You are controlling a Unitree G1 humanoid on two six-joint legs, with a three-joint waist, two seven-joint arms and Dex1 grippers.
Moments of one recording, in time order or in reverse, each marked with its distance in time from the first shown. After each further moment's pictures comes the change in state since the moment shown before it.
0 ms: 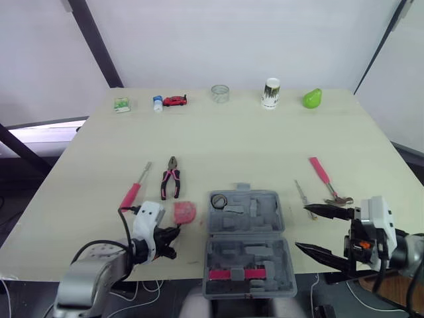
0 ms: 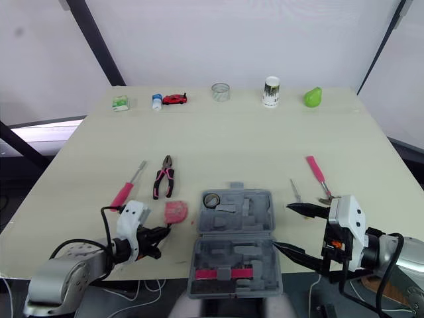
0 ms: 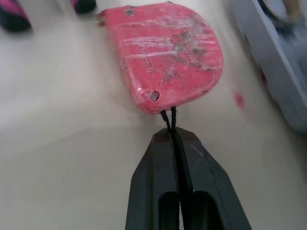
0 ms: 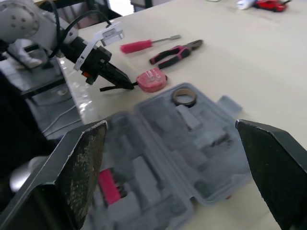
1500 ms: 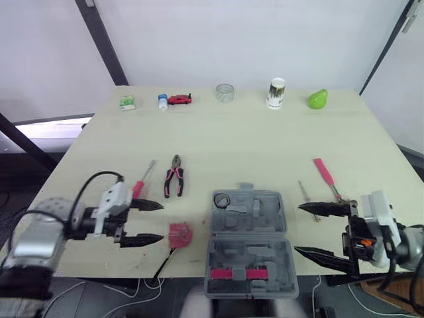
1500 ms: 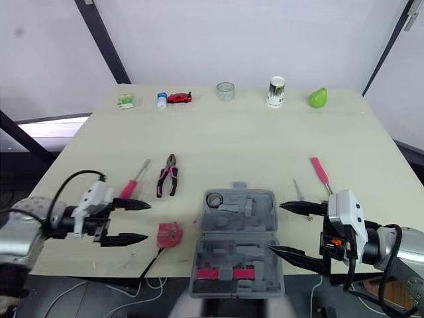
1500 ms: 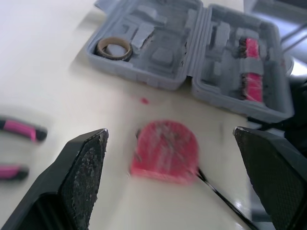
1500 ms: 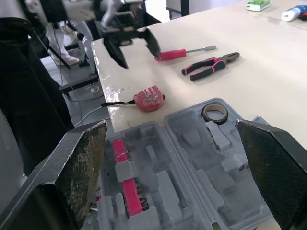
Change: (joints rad) left arm -0.340 0.390 -0.173 0.720 0.058 -1.052 -1.006; right arm -0.066 -0.051 0.006 -0.006 0.087 0.029 0.034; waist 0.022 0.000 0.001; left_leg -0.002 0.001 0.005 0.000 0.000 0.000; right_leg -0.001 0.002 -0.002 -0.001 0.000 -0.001
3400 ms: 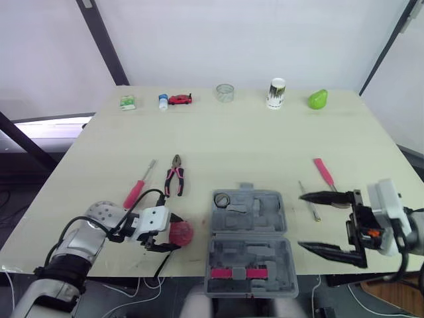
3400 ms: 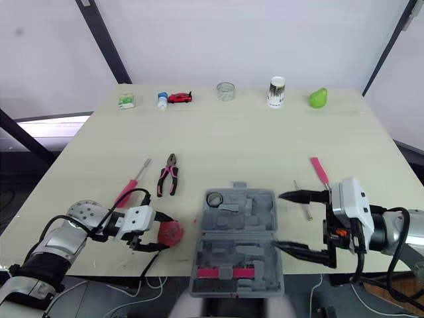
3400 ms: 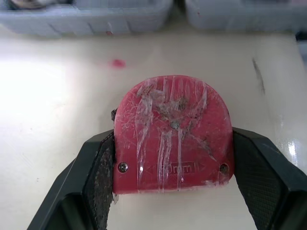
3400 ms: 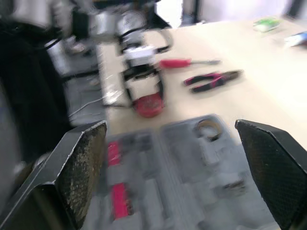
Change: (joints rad) left arm -0.051 -0.067 -0.188 0.100 0.225 -0.345 0.141; right arm -0.159 -0.067 -0.003 0.000 0.048 0.062 -0.079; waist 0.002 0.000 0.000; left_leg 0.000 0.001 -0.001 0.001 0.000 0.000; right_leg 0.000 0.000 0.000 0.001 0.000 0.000
